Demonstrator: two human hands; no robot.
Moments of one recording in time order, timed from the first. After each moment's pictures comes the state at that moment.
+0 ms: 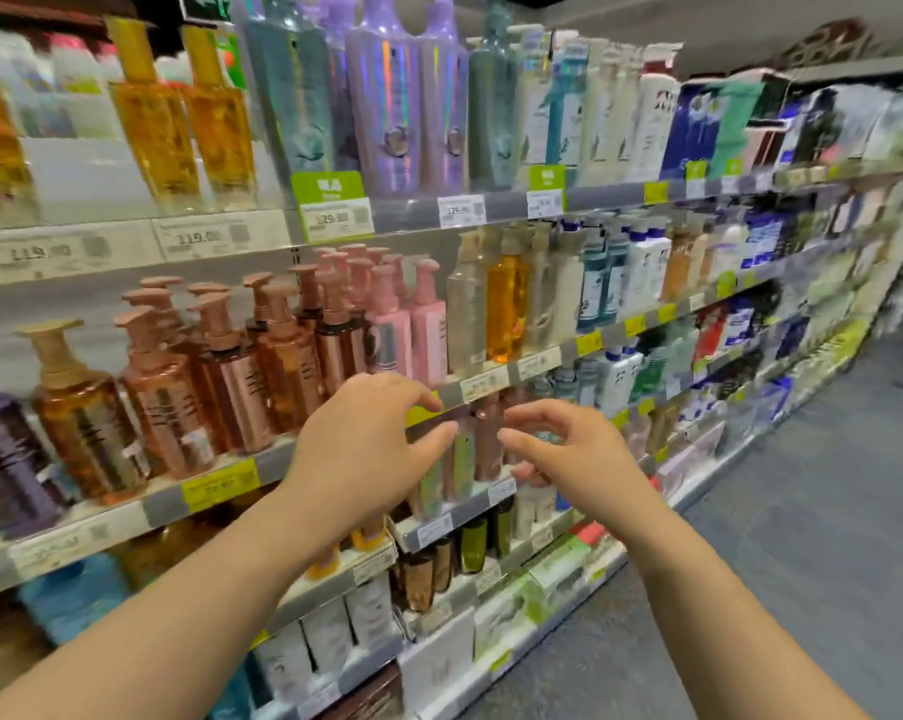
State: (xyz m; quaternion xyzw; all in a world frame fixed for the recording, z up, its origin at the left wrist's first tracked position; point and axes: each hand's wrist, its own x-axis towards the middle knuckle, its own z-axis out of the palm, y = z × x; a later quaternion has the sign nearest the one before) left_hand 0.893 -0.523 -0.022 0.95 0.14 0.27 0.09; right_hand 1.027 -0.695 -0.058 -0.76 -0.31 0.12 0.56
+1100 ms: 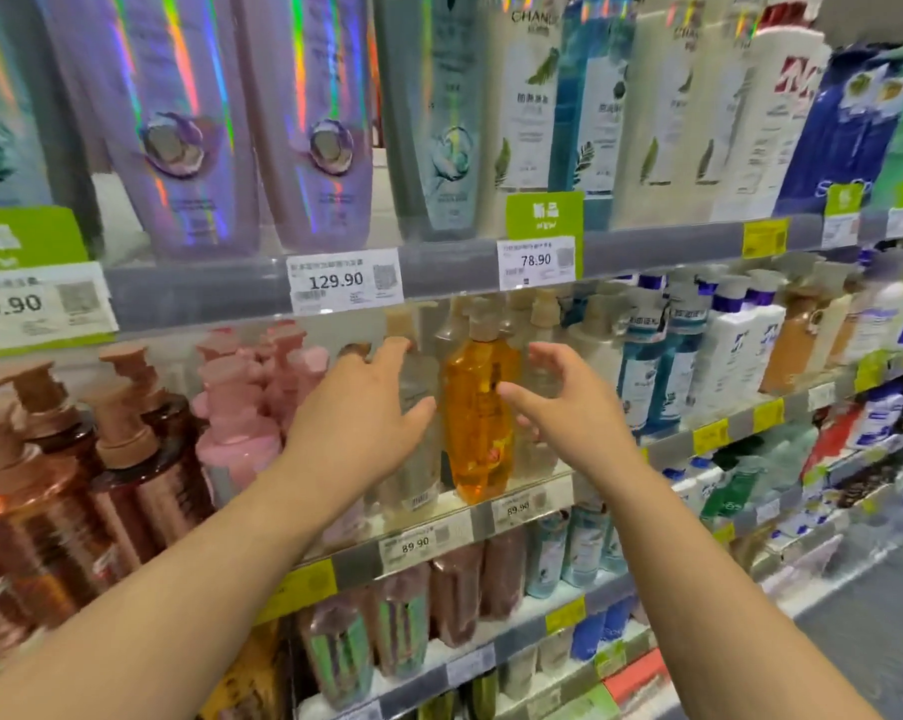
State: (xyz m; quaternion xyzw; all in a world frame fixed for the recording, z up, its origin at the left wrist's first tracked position) left_hand 1.218 -0.435 -0.004 0.91 0.32 0.26 0.05; right_hand 1.388 -0.561 -0.029 -0.78 -0.39 0.03 0.48
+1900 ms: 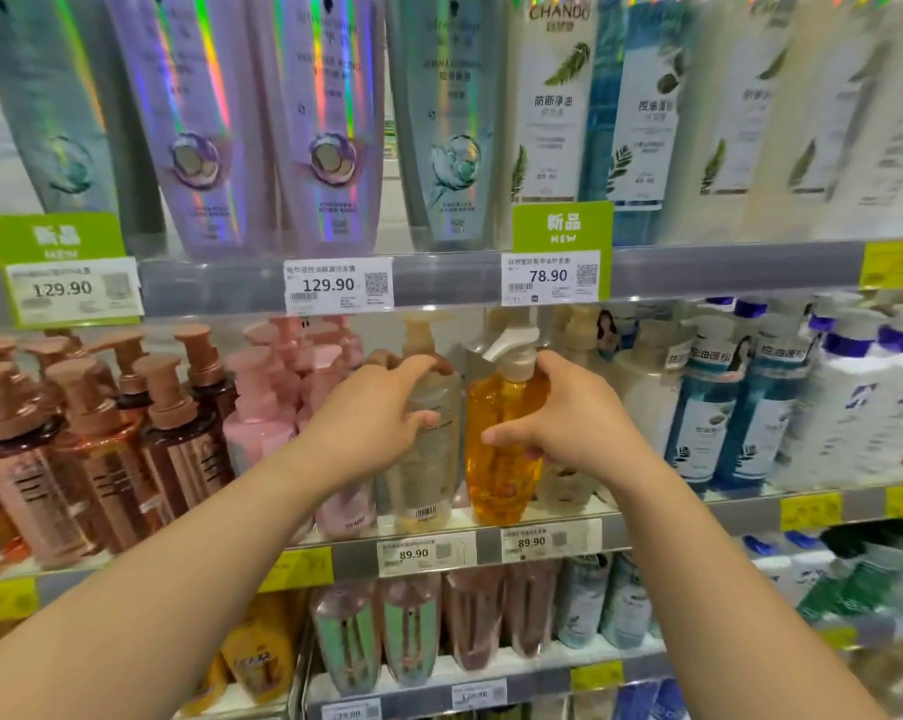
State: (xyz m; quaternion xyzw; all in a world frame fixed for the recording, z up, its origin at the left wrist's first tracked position) left_hand 1.246 -0.432 -0.009 0.91 0.33 0.23 0.04; right_hand 1.429 -0.547 -0.008 -0.74 -0.54 0.12 0.39
